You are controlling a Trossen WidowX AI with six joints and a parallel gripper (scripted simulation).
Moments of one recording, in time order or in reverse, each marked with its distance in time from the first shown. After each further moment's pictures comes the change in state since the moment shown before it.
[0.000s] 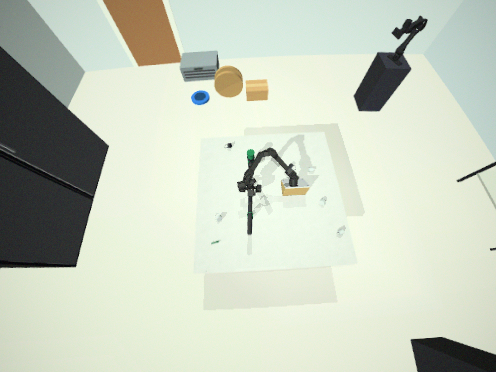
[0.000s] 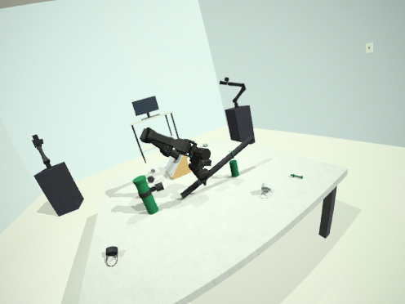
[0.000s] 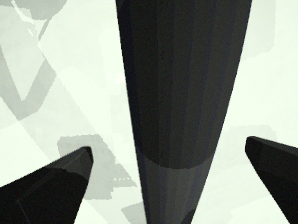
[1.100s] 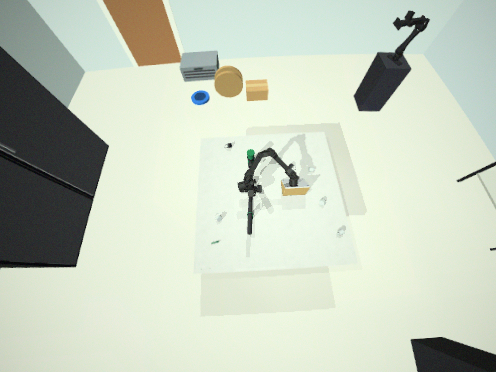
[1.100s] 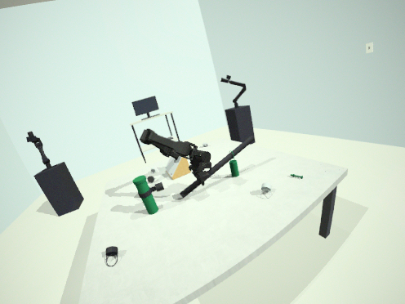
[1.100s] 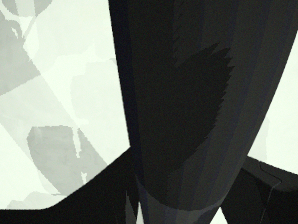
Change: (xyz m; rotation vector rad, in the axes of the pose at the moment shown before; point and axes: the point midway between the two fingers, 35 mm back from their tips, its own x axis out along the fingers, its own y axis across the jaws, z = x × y) arm 0.013 0.002 -0.002 0.003 0.008 0.010
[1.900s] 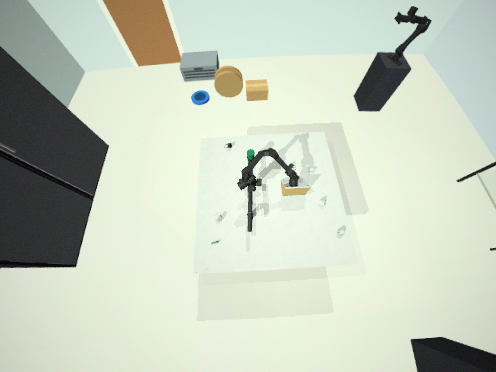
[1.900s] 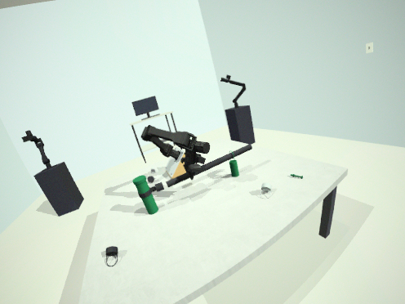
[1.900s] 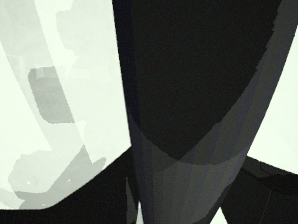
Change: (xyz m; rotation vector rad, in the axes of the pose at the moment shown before) arm -0.060 -0.002 -0.045 -0.012 0.262 0.002
